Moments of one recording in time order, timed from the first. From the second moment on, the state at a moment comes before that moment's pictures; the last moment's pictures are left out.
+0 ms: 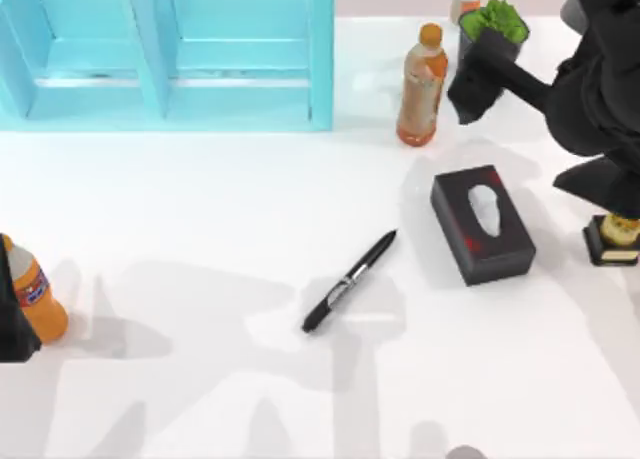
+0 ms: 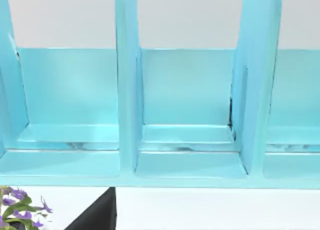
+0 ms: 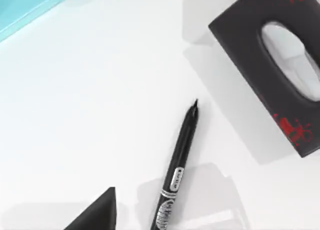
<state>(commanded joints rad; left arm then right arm) 0.00 0.00 0.00 0.00 0.00 0.00 0.48 1.53 1.30 -0.79 0.01 0.95</state>
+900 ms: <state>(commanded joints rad) 0.00 0.00 0.00 0.00 0.00 0.00 0.67 2.22 1.88 -1.14 -0.01 1.38</state>
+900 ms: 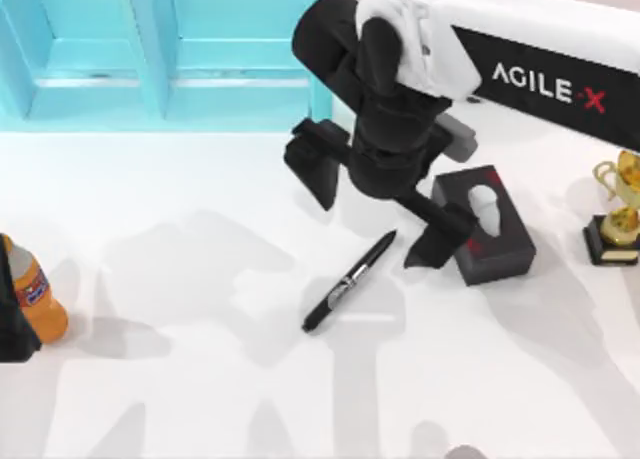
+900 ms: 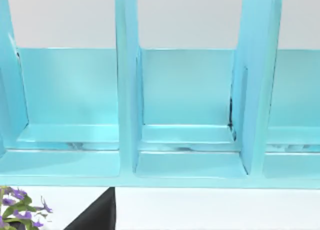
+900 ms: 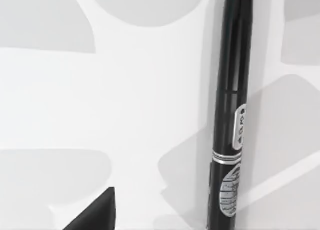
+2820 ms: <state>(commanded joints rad) 0.00 0.00 0.00 0.00 0.00 0.00 0.68 2.36 1.72 -0.83 -0.01 1.38</state>
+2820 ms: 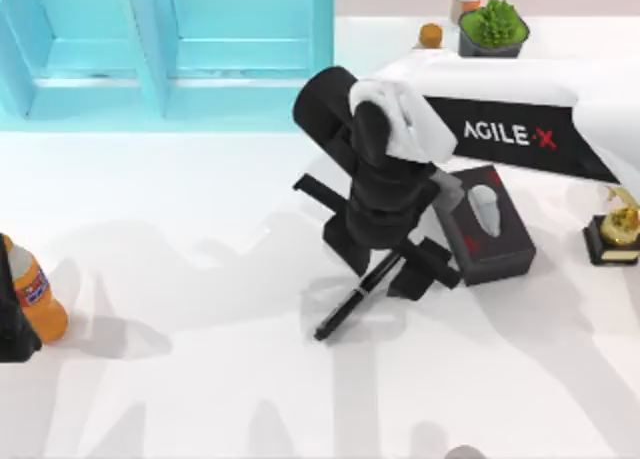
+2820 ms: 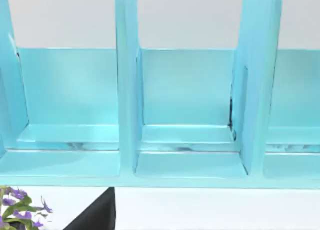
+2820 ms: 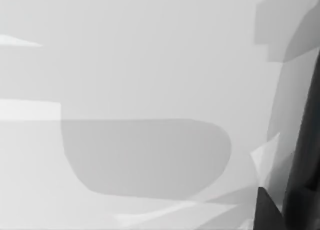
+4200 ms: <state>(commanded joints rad) 0.00 0.00 0.00 0.00 0.00 0.00 0.66 2.21 2.00 -1.26 0.00 1.34</state>
